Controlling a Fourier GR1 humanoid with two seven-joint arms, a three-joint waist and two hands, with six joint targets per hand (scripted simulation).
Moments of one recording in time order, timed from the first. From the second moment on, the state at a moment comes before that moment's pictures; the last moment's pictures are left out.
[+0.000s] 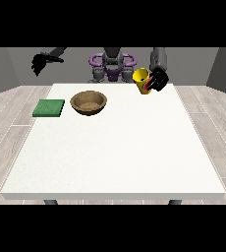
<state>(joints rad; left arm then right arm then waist) -0.70 0.31 -0.06 -0.62 -0.45 0.49 -0.32 -0.17 -0.32 -0.31 -1.21 -0.22 0.36 -0.23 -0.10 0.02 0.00</state>
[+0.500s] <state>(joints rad) -0.81 0.27 -0.20 -0.63 -0.71 0.53 -0.01 -0.18 -0.36 -0.34 -1.11 -0.22 0.41 -0.28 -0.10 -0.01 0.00</state>
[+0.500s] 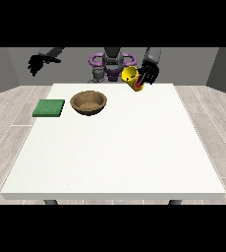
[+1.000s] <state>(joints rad) -0.94 0.20 -0.44 -0.57 -1.07 0.48 0.26 -0.19 -0.37 -0.33 -1.06 -0.22 0.44 -0.28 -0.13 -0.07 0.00</state>
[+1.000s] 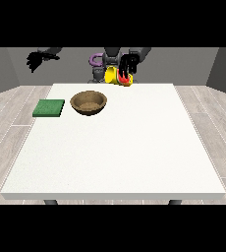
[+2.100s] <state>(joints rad) -1.05 0.05 -0.82 -0.51 -1.60 0.11 0.33 -0.21 -0.36 -0.33 -0.99 -0.22 0.44 -0.26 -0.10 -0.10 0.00</state>
